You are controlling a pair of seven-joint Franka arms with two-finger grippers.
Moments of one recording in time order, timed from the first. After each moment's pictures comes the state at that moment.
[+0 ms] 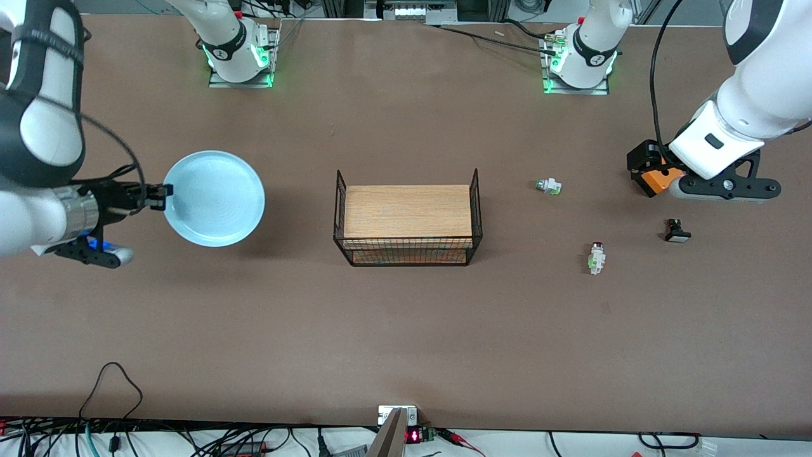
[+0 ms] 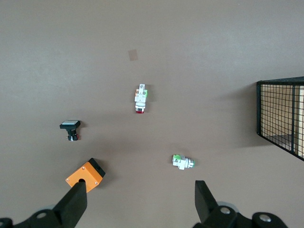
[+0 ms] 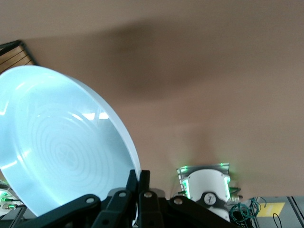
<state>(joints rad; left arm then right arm) -0.01 0.08 -0.16 -1.59 0.07 1.59 -0.11 0.14 0.57 -0.10 -1.02 0.25 1.06 0.31</state>
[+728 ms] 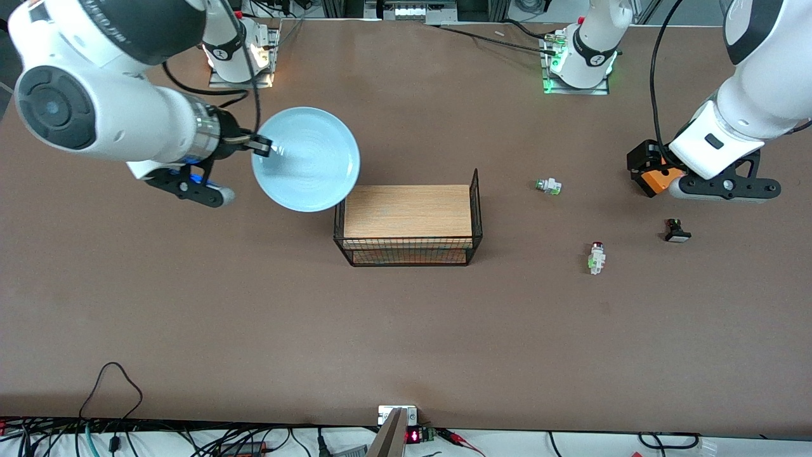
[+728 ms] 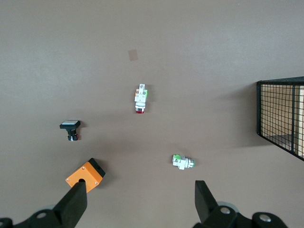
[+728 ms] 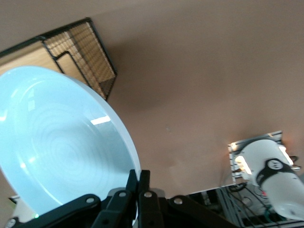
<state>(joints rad) -0.01 0.08 -0.16 -1.59 0.07 1.59 -0.11 0.45 0.47 -0.10 -1.02 0.34 1.15 0.80</state>
